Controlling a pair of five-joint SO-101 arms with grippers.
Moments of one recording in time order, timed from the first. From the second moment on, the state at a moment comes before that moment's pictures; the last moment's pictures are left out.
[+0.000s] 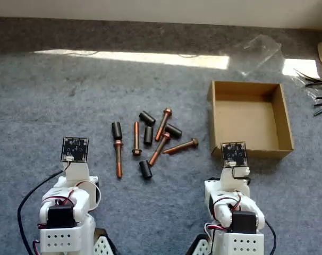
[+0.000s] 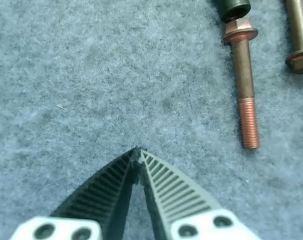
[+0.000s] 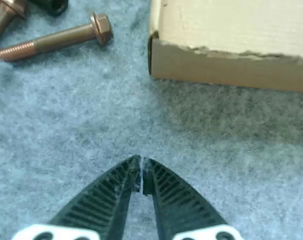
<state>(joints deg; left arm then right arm) -9.5 -104.0 95.9 75.9 1.4 -3.0 -104.8 95.6 71.3 8.5</state>
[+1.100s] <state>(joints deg) -9.5 -104.0 95.9 74.0 1.4 -3.0 -104.8 95.6 69.2 8.5</state>
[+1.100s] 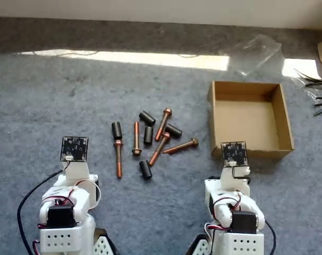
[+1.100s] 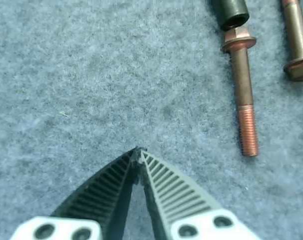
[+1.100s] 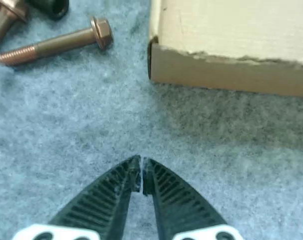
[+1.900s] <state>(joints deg) -9.5 -104.0 89.5 66.3 -19.6 1.7 -105.0 88.8 72.7 33.4</state>
